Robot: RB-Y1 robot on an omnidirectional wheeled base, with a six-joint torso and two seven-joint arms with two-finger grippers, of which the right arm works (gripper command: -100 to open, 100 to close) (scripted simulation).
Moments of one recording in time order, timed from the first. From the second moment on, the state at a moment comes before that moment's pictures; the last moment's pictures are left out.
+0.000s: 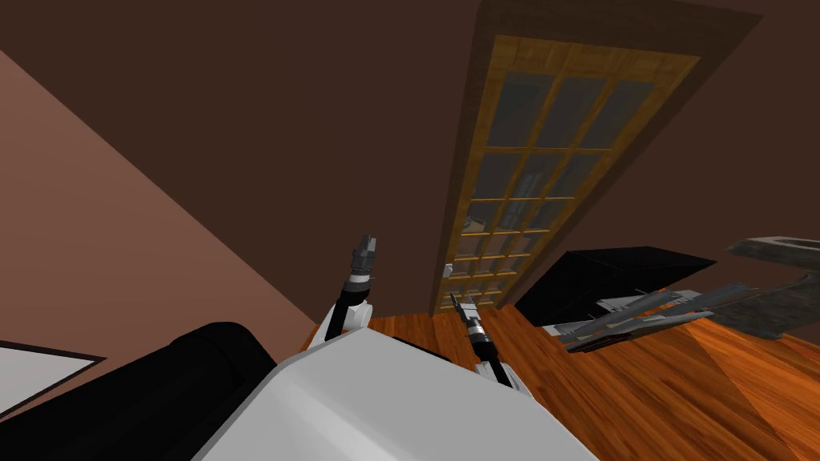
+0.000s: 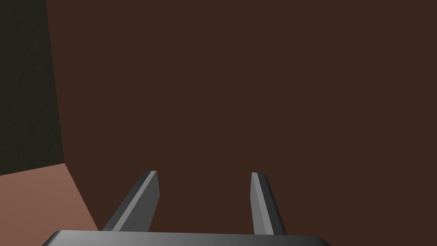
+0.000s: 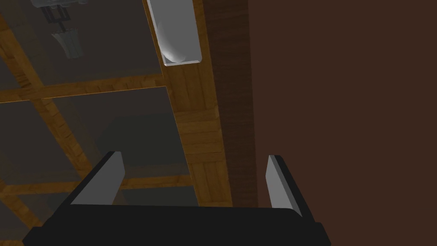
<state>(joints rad) -0.01 -0.23 0.25 -0.84 -0.02 -0.86 1.20</state>
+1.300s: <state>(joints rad) -0.03 -0.29 0.24 -0.65 -0.04 -0.95 1.28</state>
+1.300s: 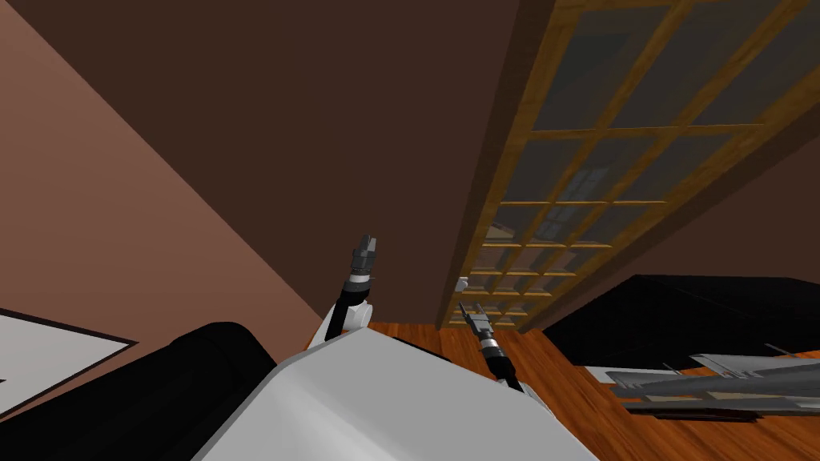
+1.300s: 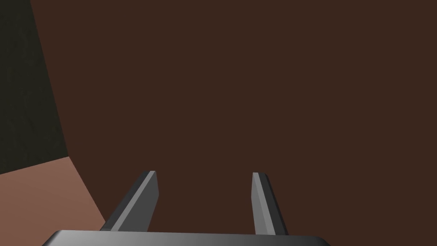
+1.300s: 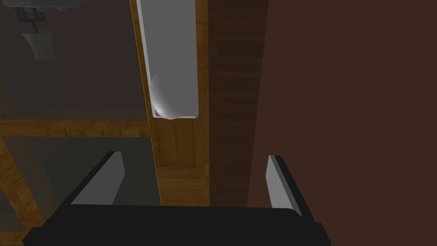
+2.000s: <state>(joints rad) 0.00 -0.36 0.19 -0.61 -0.08 -1.02 1.23</state>
